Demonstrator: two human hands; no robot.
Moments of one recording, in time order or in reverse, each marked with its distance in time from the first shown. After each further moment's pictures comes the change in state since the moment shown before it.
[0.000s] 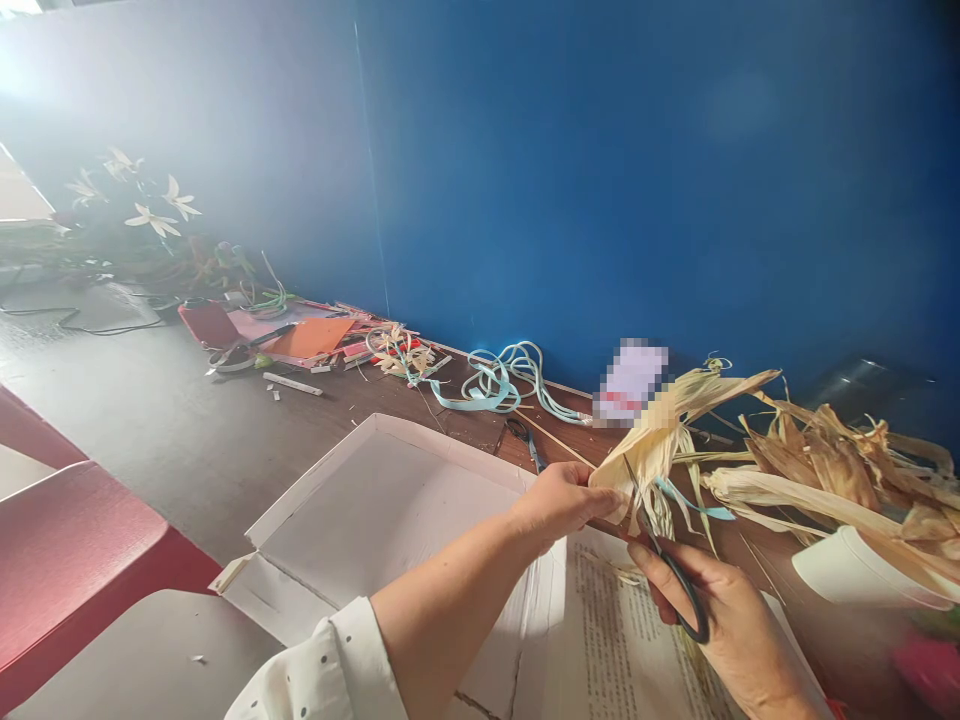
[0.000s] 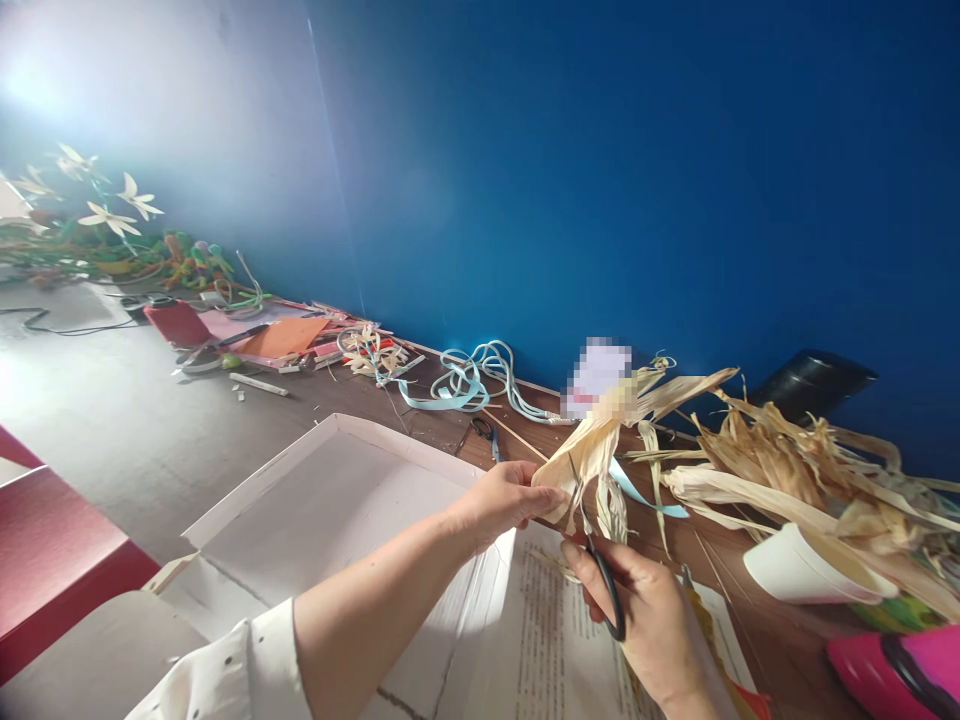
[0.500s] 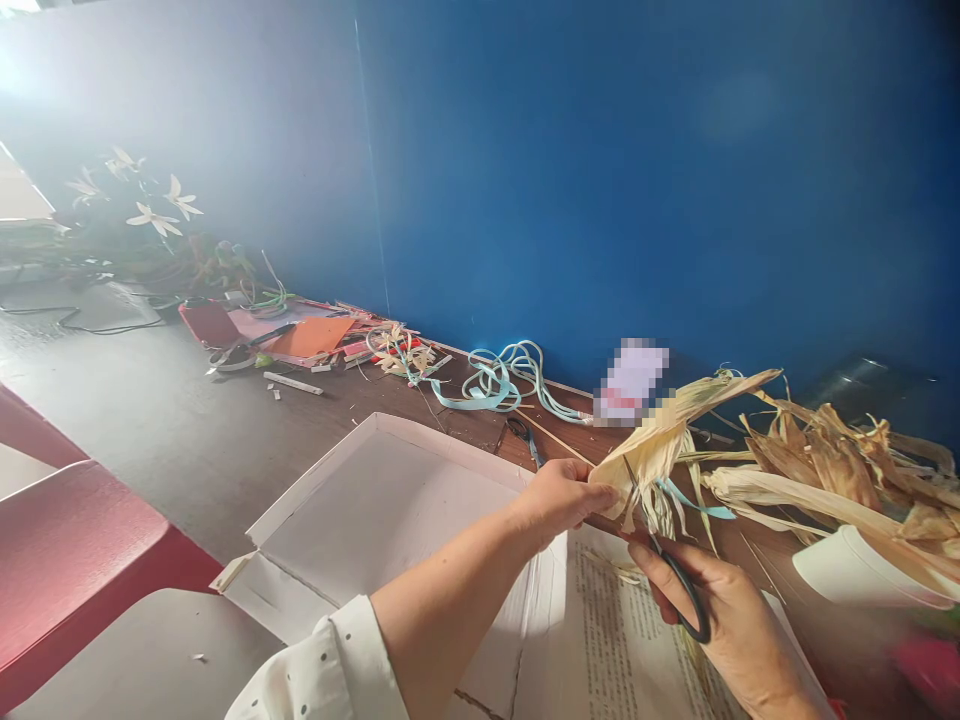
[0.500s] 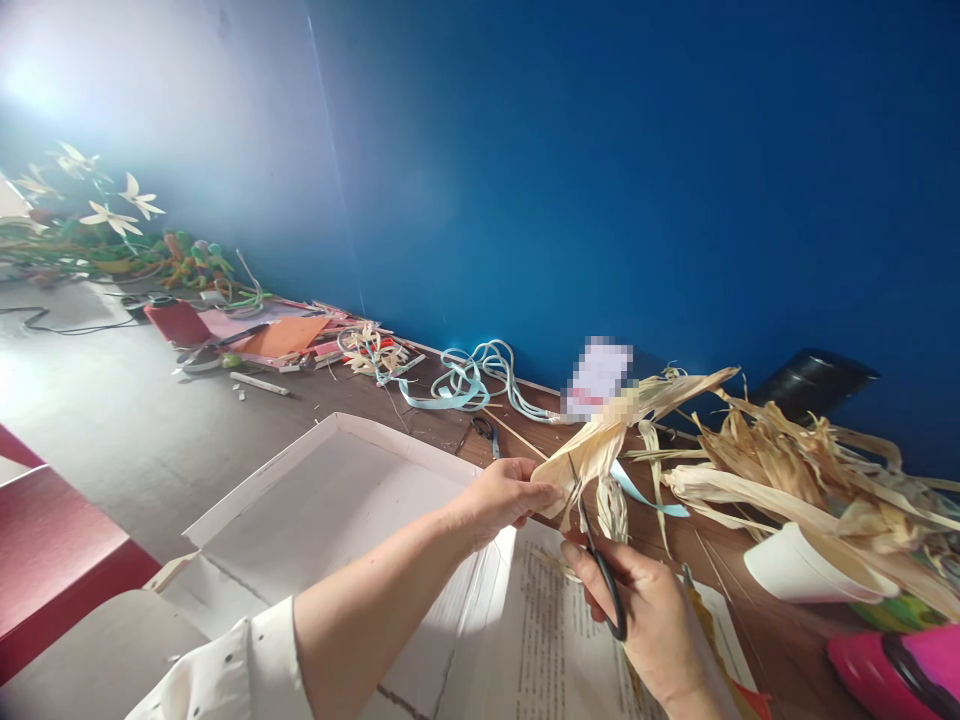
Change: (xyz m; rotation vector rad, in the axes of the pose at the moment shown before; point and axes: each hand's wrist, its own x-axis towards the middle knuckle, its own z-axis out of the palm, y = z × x) left_hand 0.002 0.000 -0.002 0.040 0.036 -0.010; right_hand 0.000 0.001 0.001 0.013 0.026 0.017
